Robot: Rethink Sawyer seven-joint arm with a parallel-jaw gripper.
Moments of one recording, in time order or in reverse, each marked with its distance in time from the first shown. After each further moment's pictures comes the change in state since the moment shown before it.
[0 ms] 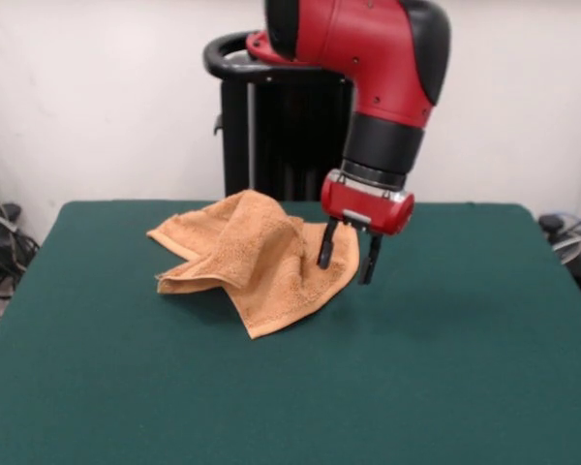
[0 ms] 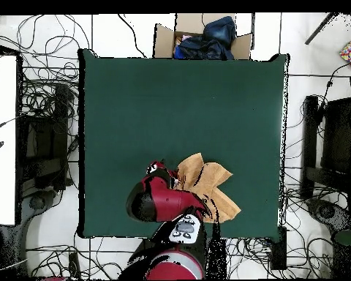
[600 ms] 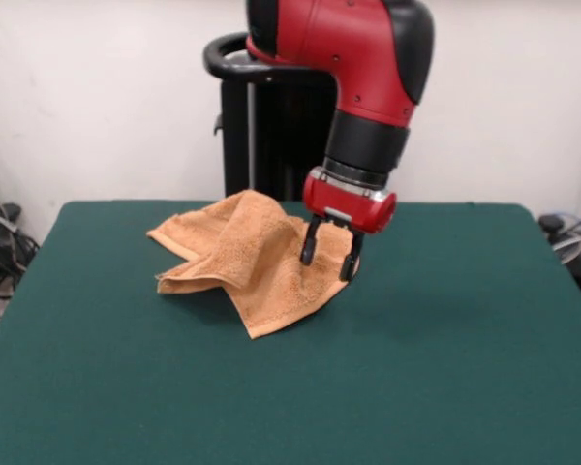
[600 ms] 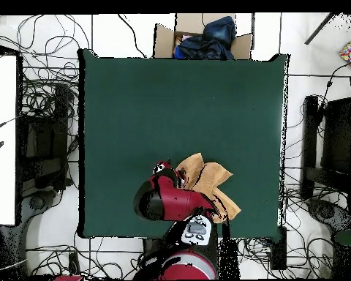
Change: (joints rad) arm -0.051 -0.017 0.006 0.000 -0.011 0.037 0.000
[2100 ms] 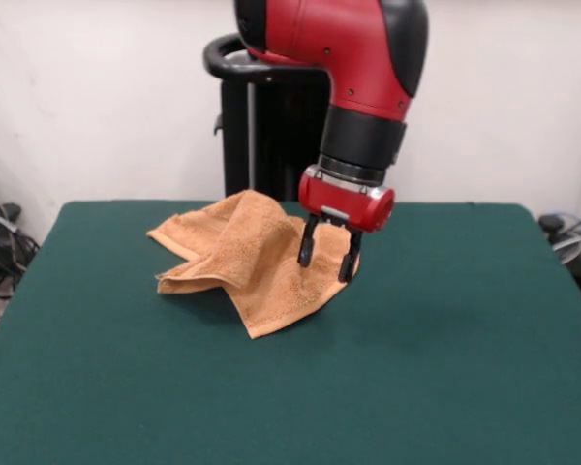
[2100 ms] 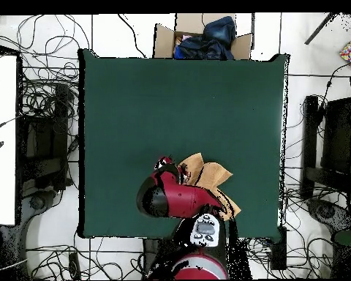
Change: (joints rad) arm -0.045 -0.037 0.038 -0.014 -0.037 0.026 0.000
